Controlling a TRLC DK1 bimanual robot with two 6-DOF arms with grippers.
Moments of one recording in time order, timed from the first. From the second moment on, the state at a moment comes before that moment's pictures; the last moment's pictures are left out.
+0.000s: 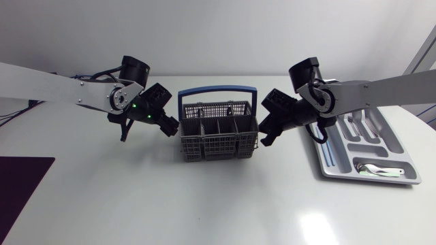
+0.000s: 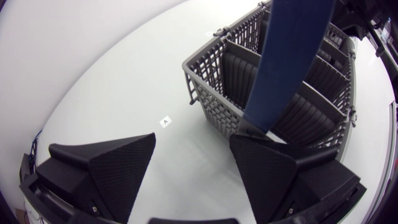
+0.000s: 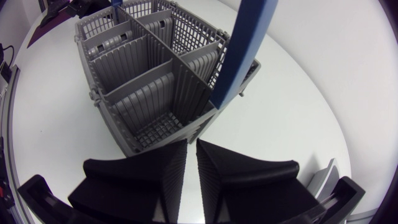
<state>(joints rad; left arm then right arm) -0.28 1.89 1.18 -0.16 0.13 0.46 0.27 1.81 1.10 -0.21 -0.30 -0.61</state>
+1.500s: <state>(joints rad) -0.27 1.87 1.14 -0.11 0.13 0.47 0.28 1.78 1.05 -0.20 -0.30 -0.61</state>
